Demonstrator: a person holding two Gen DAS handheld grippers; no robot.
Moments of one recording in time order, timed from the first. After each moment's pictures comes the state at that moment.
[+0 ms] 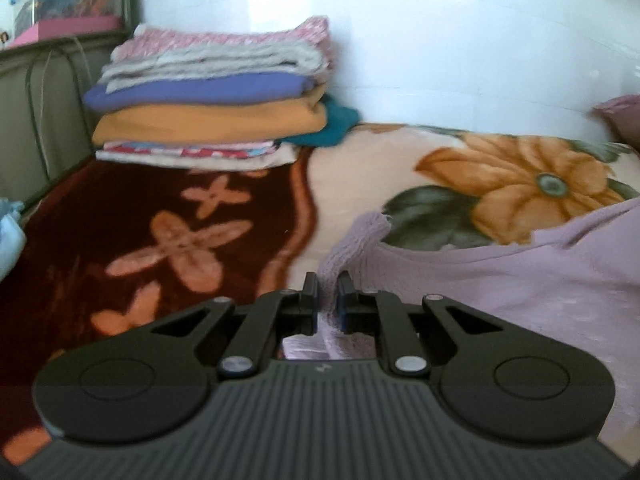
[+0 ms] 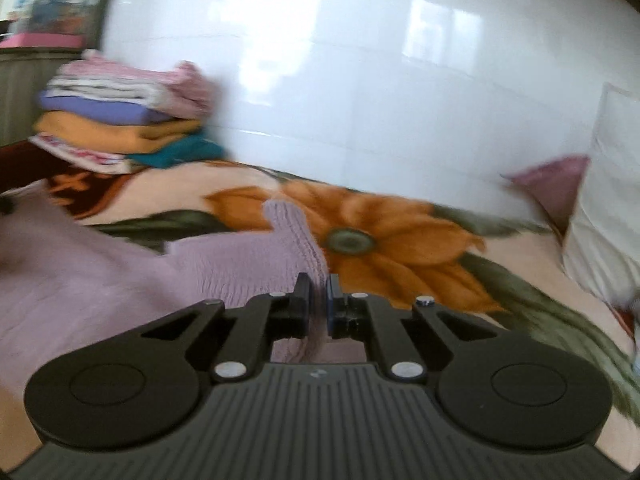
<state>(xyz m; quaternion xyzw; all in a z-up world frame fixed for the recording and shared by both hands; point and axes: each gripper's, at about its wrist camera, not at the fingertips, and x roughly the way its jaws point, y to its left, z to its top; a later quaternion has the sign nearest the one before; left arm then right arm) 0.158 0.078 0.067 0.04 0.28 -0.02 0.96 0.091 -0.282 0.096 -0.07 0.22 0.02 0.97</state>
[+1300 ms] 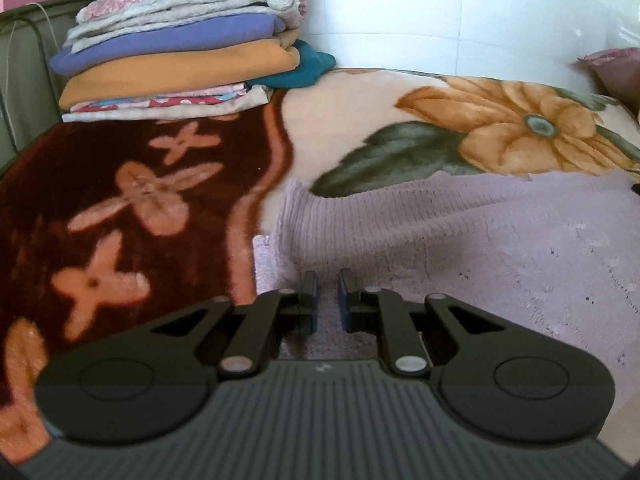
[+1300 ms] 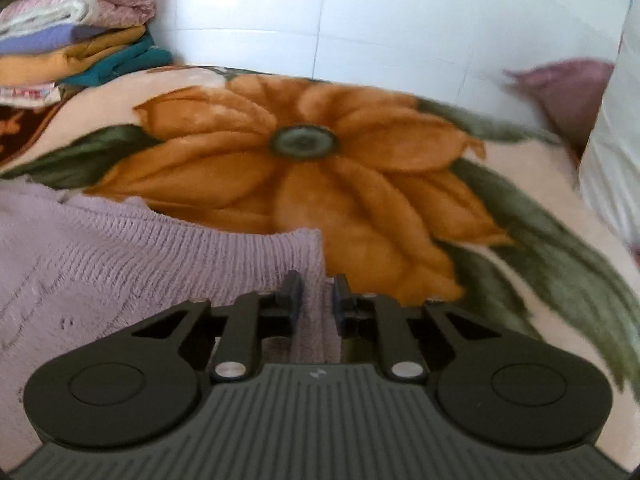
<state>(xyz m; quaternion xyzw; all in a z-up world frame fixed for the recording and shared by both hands) 0.160 0.074 0.028 0.05 0.33 -0.06 0.94 0.190 -0.328 0.038 -0.07 0.36 -0.01 0.93</state>
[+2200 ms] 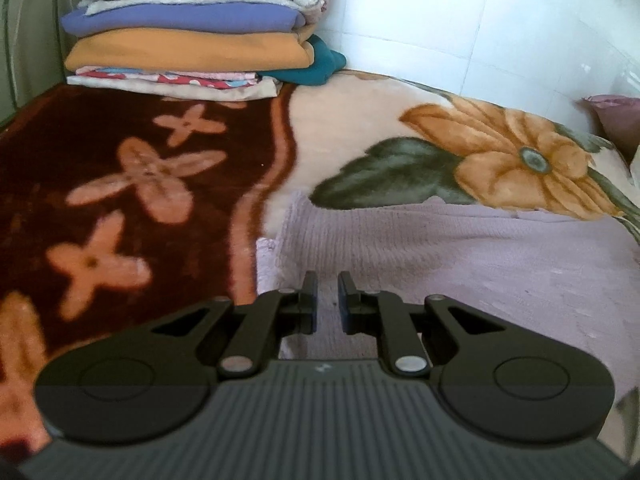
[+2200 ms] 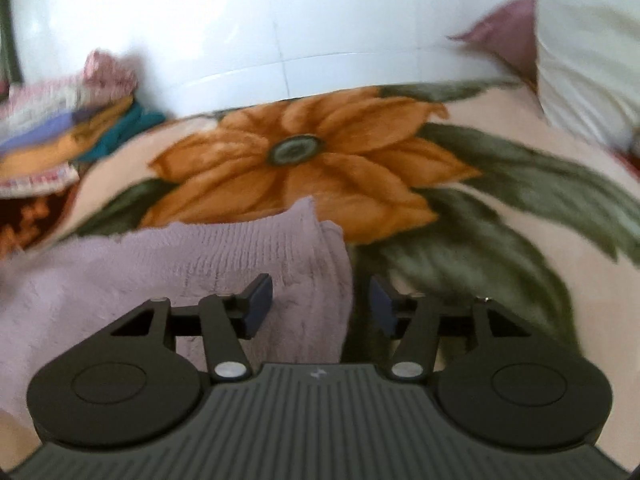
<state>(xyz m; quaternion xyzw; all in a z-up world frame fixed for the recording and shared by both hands) 0.156 0.092 0.053 -0.03 0.35 -0.06 0.93 0.104 -0.361 0.061 0.11 0.33 -0.02 0.94</state>
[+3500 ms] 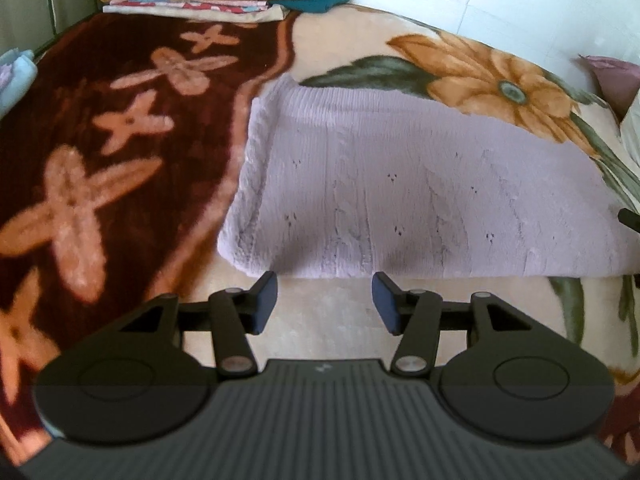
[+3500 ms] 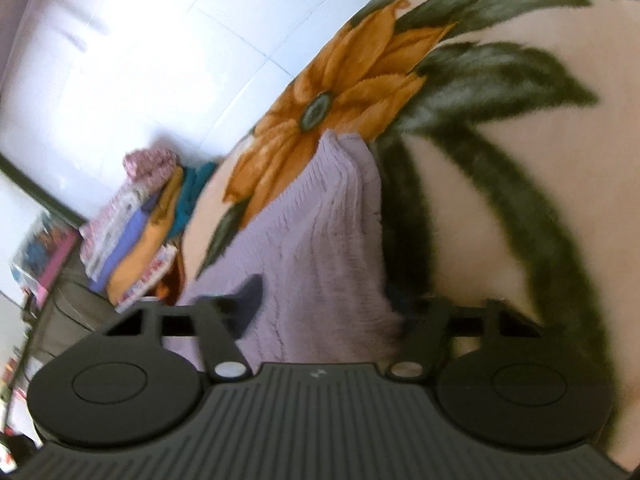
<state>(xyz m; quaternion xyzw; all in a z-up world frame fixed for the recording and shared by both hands) 0.051 0.060 0.056 -0.05 0.45 -0.03 0.89 0.039 -0.392 0.030 0.42 0.33 0.05 0.84</state>
